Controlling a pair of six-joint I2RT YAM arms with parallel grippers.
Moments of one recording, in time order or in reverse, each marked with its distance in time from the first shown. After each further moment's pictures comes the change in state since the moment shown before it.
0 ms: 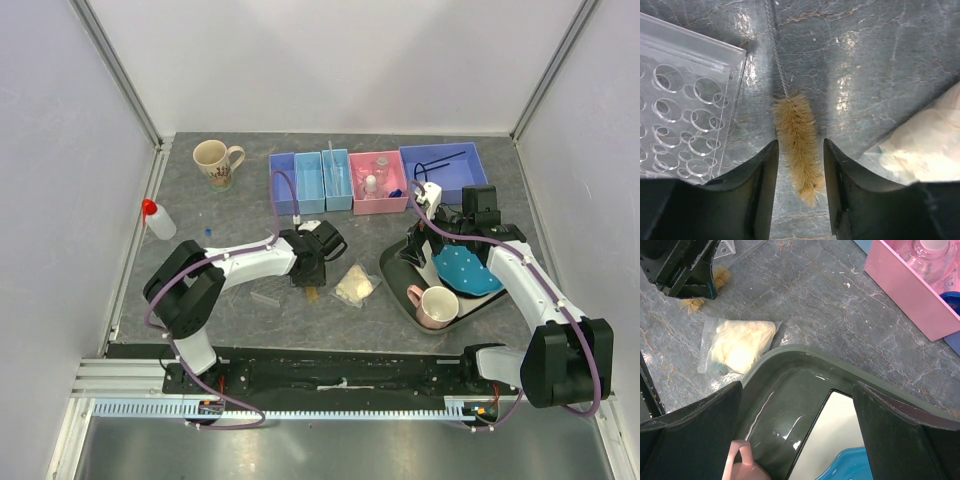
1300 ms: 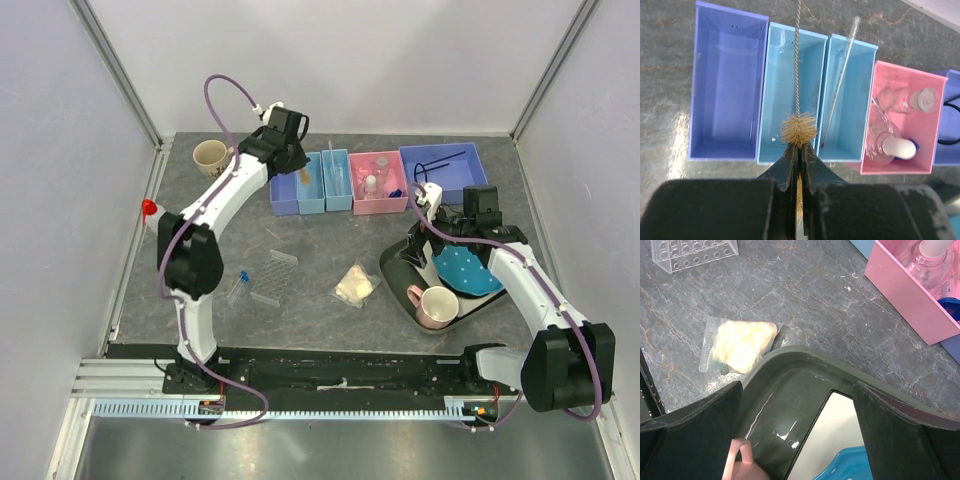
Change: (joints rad) left arm 0.396 0.211 0.740 0.013 0.040 0.153; right arm -0.001 -0.019 0.000 -0.008 -0.008 -0.018
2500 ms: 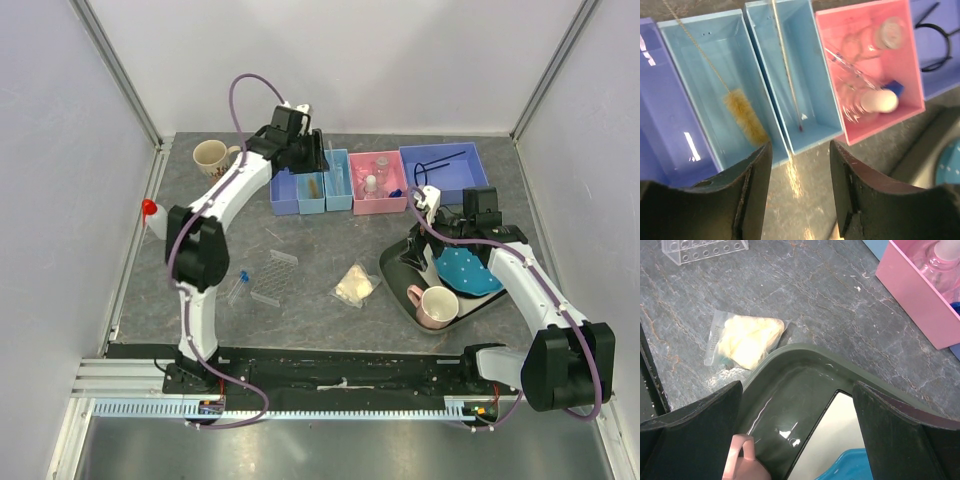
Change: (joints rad) left arm 0.023 0.196 0.149 0.040 0.353 0.273; right arm 0.000 0.002 0.000 -0.032 -0.027 -0.046
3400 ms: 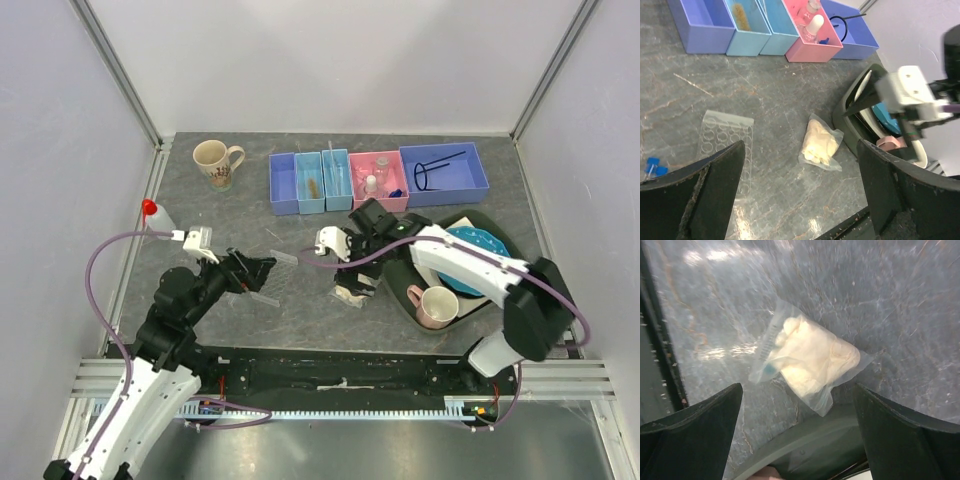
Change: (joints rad) left arm 0.006 -1.740 -1.485 0.325 -0.017 -0.159; right arm 0.632 0.273 0.282 -0.236 0.451 -0.039
